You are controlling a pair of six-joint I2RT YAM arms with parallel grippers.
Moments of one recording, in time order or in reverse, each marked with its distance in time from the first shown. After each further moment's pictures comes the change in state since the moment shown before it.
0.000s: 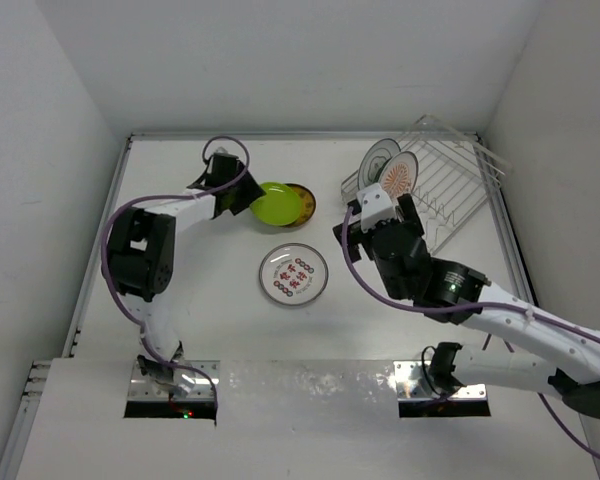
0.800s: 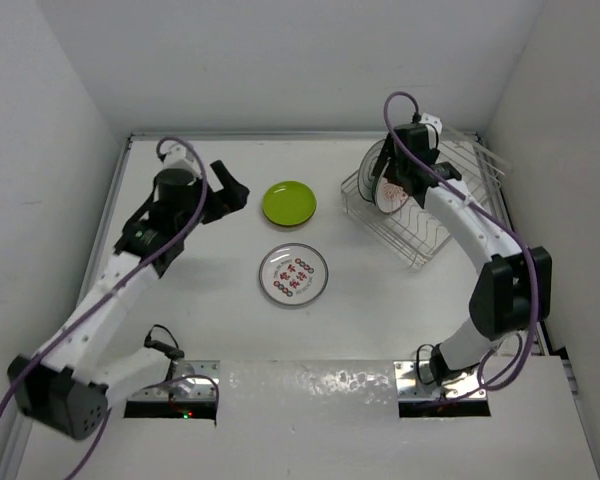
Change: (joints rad) left arm -0.096 -0.789 -0.210 -0.290 -0.112 0.185; right arm -0.766 0.636 0.372 -0.071 -0.499 0.583
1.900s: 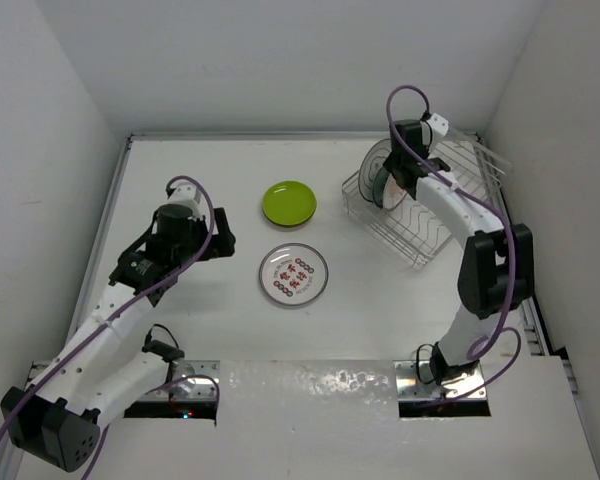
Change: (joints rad) left arm 0.000 -0.230 -0.209 -0.181 -0.034 0.265; right arm -0.051 0.174 0.051 0.166 0.125 0.198
